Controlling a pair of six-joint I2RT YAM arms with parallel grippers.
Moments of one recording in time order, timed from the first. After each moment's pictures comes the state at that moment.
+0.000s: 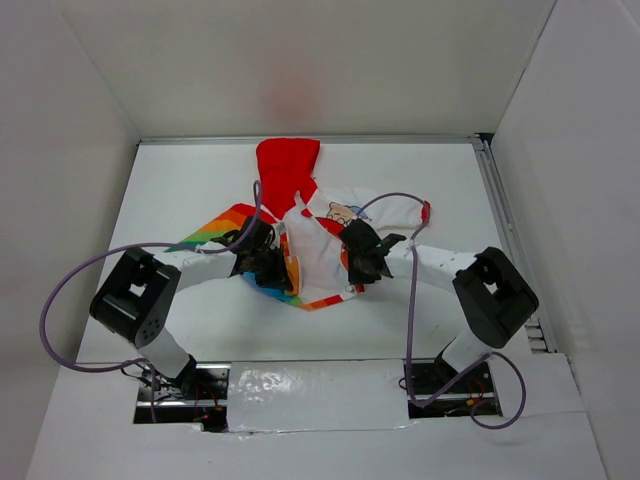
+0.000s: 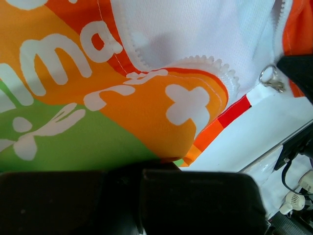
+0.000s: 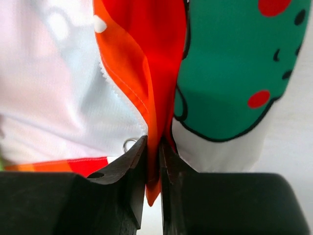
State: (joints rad) left arm -0.48 1.62 0.81 -0.23 0.38 -0.58; right arm 0.69 1.61 0.89 -0.42 0.17 0.60
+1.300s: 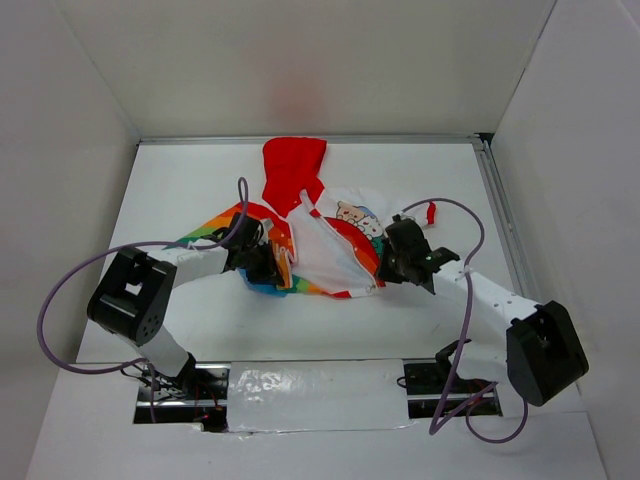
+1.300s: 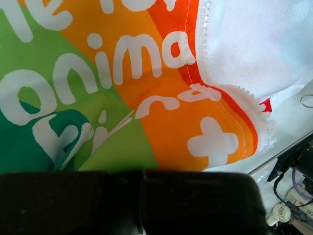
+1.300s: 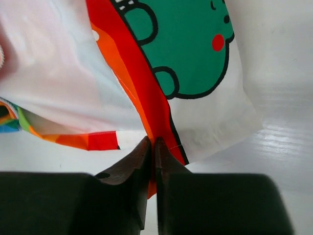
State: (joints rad) left arm -0.39 1.62 0.80 -0.24 0.37 -0.59; right arm 0.47 1.21 0.68 -0.38 0.05 0.62
